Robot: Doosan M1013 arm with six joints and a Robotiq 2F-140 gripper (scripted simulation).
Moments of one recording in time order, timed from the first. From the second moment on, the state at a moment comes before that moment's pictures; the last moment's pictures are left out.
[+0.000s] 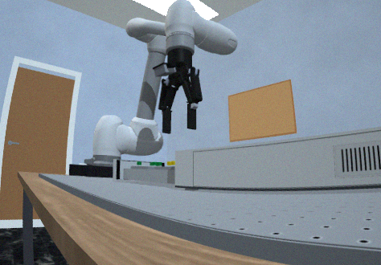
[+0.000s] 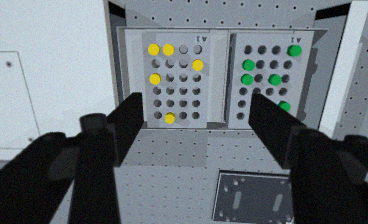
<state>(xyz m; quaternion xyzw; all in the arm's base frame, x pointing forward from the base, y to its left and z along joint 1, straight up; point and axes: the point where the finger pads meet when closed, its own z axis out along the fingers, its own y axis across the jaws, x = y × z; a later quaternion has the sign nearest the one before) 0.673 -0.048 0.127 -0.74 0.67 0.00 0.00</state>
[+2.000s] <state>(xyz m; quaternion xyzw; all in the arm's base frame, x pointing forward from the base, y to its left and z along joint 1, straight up) 0.696 -0.046 0.086 -0.74 0.67 0.00 0.00</state>
